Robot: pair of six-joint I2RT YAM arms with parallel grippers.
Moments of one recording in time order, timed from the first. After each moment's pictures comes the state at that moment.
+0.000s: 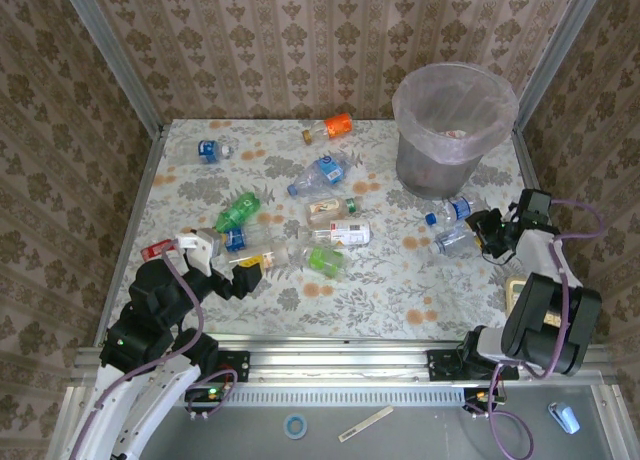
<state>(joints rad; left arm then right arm) -0.52 0.27 0.65 -0.61 0.20 -0.14 -0.43 1.31 0.74 -0.48 -0.47 0.68</state>
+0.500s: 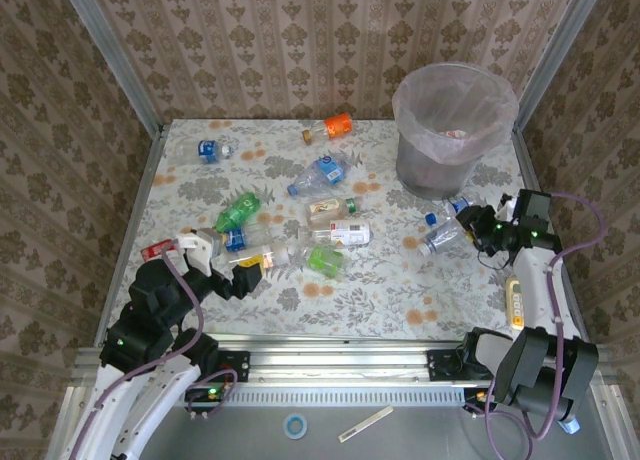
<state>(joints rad) -0.52 0.27 0.65 -0.61 0.21 -0.14 -0.34 1.07 0.75 -0.58 -0.57 0.65</state>
